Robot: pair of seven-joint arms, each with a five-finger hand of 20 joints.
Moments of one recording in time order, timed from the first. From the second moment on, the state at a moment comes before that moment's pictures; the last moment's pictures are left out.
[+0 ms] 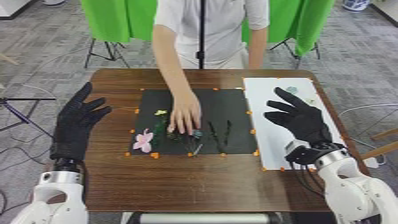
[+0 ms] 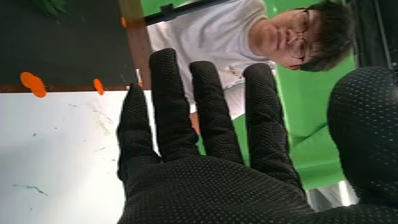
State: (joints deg) left arm 122.9 -51.3 -90.6 -121.9 43.4 19.8 23.1; right arm -110.2 -66.1 96.3 -112.5 -50.4 -8.3 5.7
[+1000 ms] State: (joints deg) left arm 122.9 -50.4 -90.0 -121.9 43.0 20.2 23.9; right arm -93.5 -43.0 84.3 -102.3 -86.2 13.2 14.5
